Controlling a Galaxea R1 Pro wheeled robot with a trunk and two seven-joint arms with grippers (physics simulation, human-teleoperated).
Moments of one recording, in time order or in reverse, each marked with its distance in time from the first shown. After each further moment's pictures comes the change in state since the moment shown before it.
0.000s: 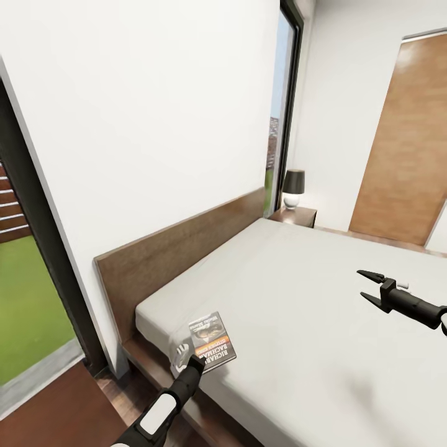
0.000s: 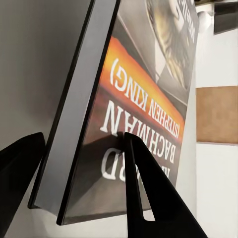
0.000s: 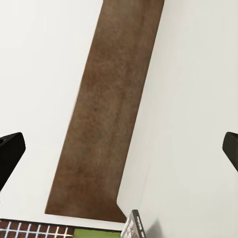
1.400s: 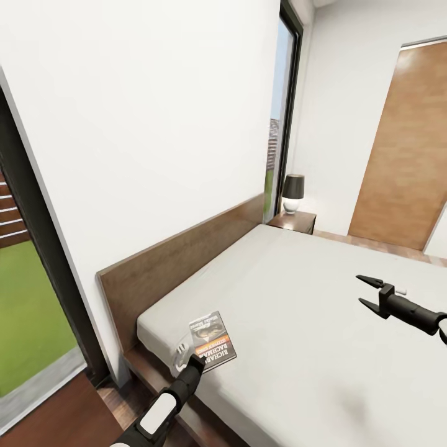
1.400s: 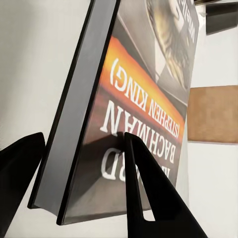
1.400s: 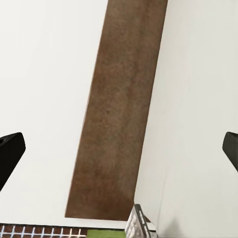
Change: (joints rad) left arm 0.000 0.000 0.000 -0.006 -0.006 0.002 0.000; right arm 0.000 0.000 -0.001 0.068 -0.013 -0.002 0.007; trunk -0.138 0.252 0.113
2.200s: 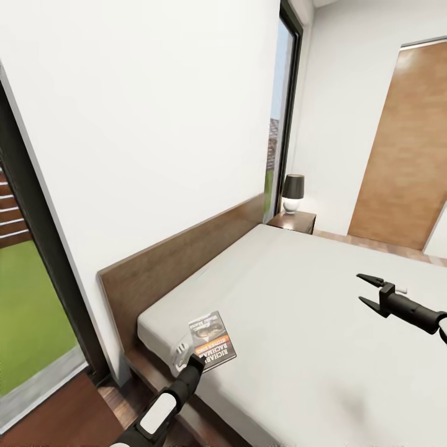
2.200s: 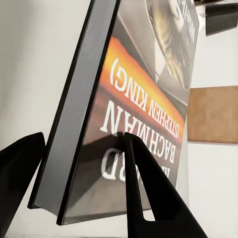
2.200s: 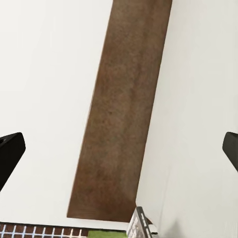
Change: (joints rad) left arm 0.000 0.000 0.000 0.000 0.002 -0.003 0.000; right arm 0.000 0.000 0.000 -0.009 -0.006 -0.005 0.007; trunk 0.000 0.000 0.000
